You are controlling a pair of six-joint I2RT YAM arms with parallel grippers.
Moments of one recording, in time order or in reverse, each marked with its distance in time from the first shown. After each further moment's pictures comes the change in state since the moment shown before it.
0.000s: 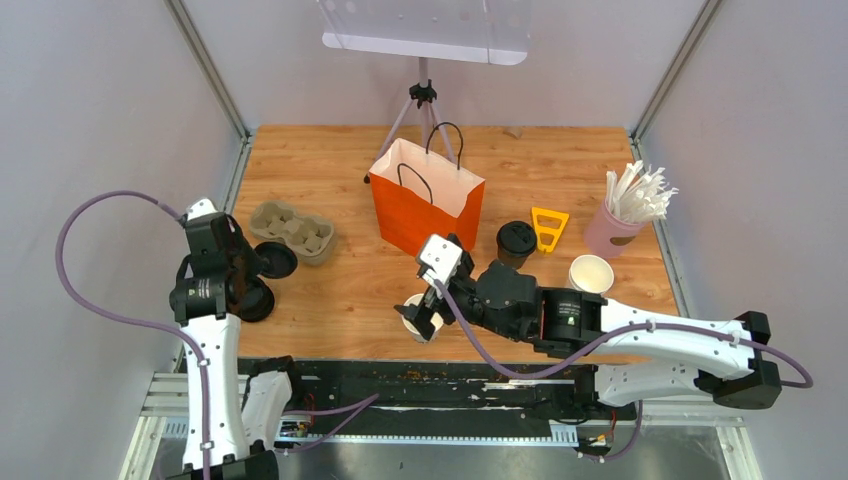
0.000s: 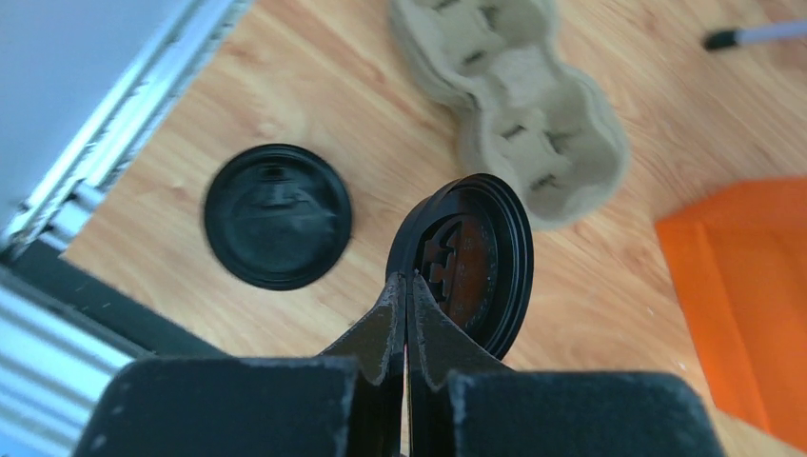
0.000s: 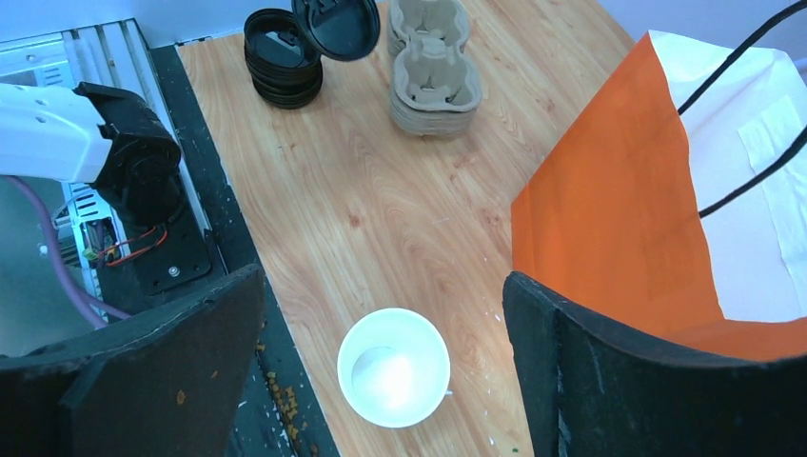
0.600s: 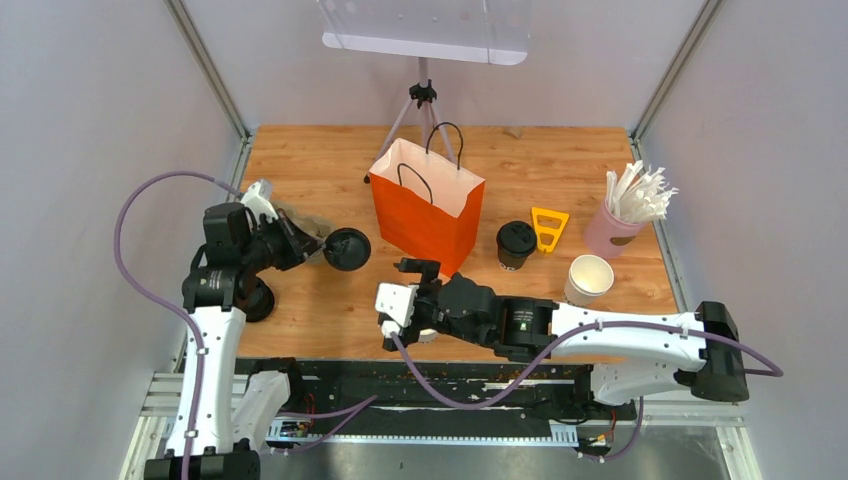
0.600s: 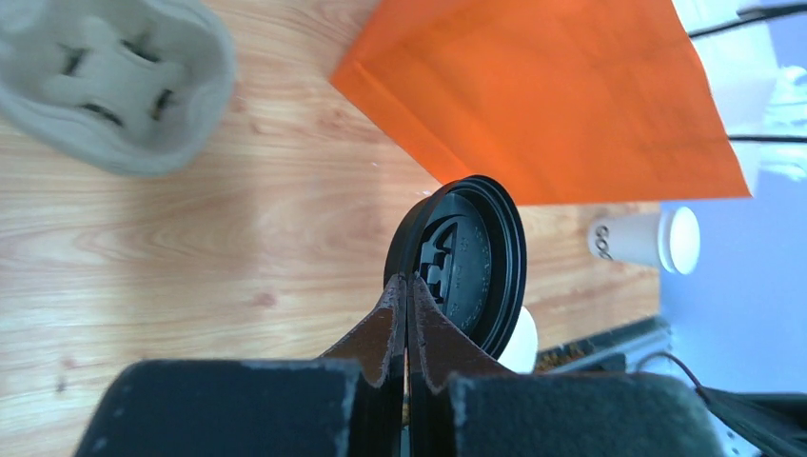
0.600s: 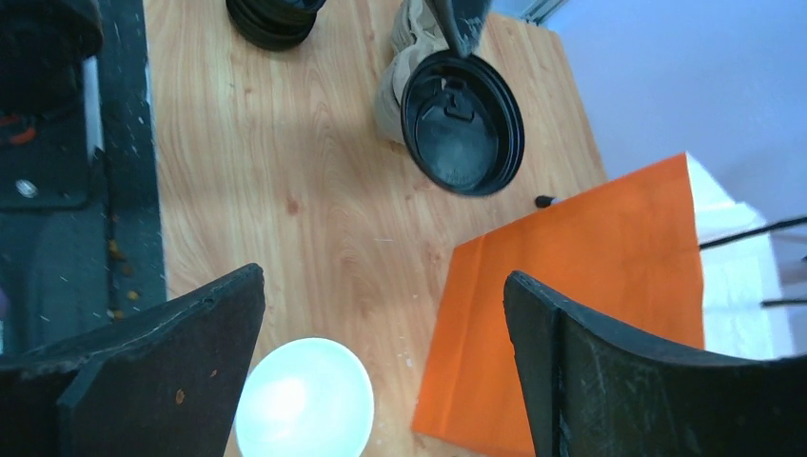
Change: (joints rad) left arm -0.148 0.036 -0.022 0.159 0.657 -0.048; right arm 0.000 0.136 -0.114 0.238 -0.074 -0.391
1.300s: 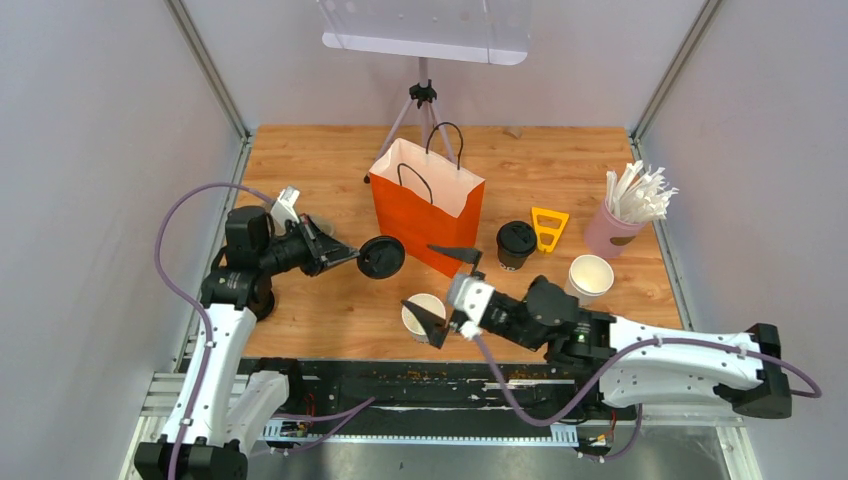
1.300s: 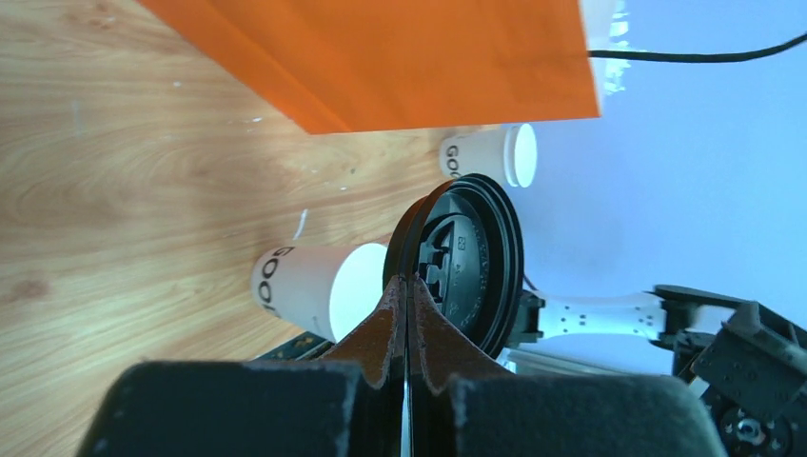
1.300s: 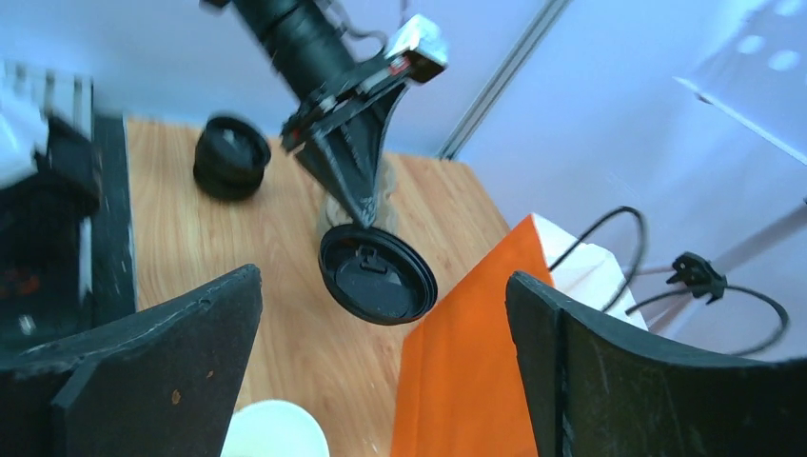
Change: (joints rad) left arm -0.122 0.005 -0.142 0.179 0.276 -0.282; right arm -0.005 -0.267 -0.206 0.285 -0.046 -0.130
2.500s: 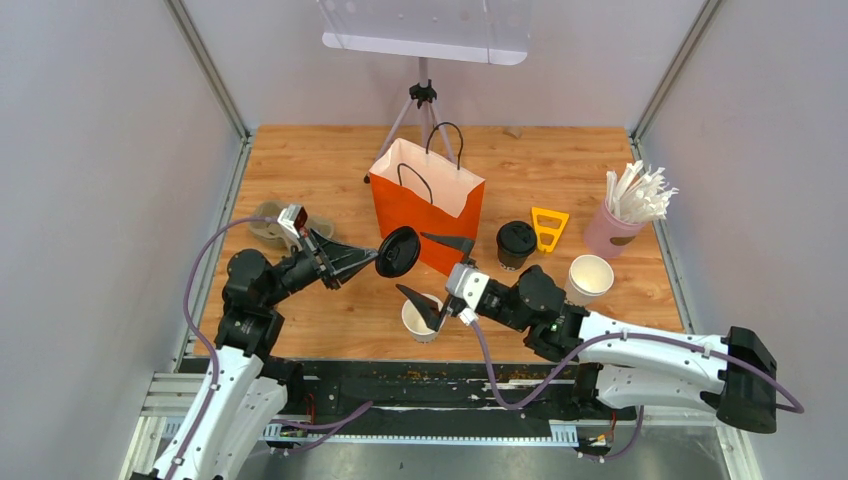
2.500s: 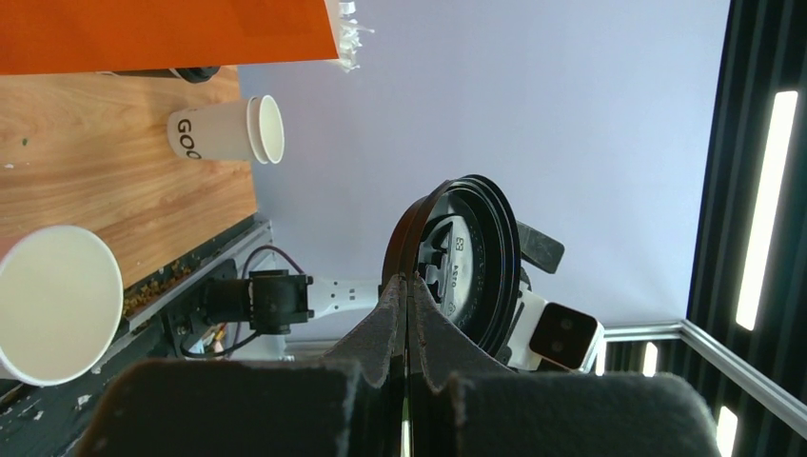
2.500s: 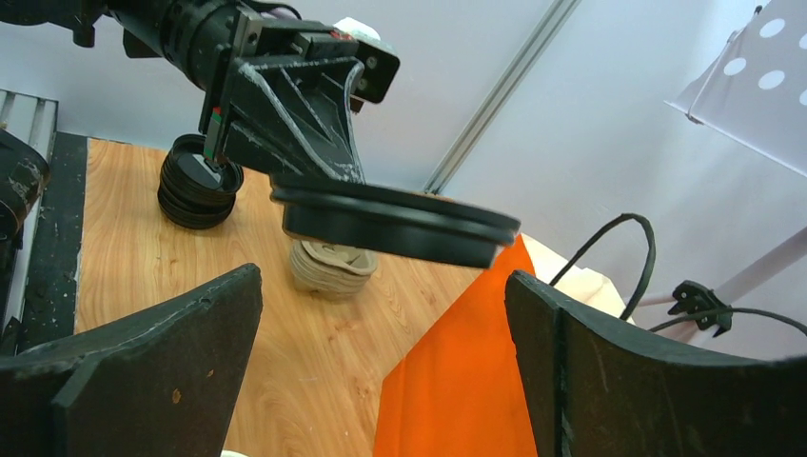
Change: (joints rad) left arm -0.192 -0.259 -0.310 0.706 0.007 -0.844; right arm -0.190 0.050 -0.164 0.368 -0.217 0.049
